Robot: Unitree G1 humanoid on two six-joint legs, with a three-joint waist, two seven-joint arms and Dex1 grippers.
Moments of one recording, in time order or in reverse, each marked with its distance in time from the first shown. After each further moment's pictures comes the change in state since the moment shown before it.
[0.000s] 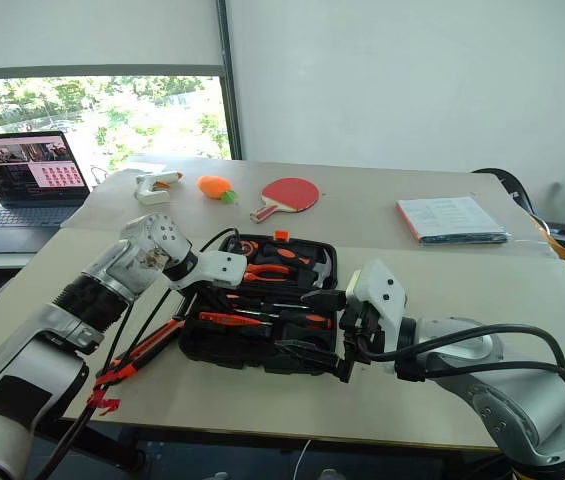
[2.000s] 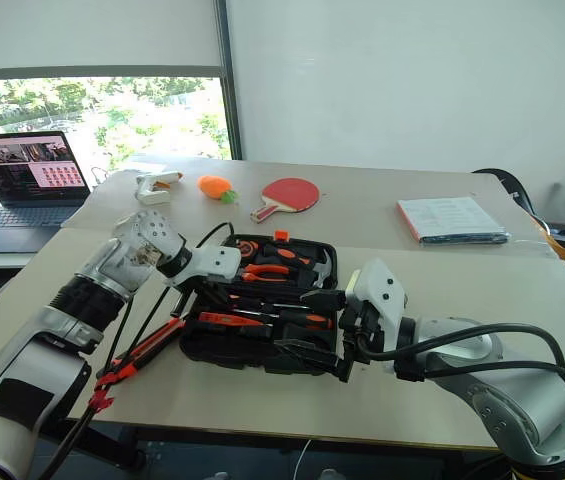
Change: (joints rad) left arm 0.015 -0.010 0.111 -0.008 -0.007 -0.049 -0.046; right arm 0.000 0.001 0.001 0.000 0.011 0.001 -0.017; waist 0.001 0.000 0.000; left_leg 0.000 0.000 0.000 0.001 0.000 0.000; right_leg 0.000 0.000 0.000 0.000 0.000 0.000
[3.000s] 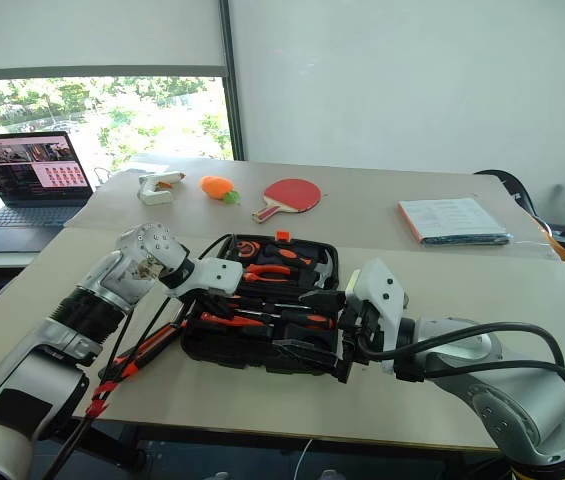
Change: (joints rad) left arm 0.099 0.008 0.040 -0.049 0.006 0.047 0.050; right arm -0.016 -0.004 0.007 0.009 0.017 0.001 0.006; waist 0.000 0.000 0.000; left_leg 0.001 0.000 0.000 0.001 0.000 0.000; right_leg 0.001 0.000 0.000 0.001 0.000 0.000
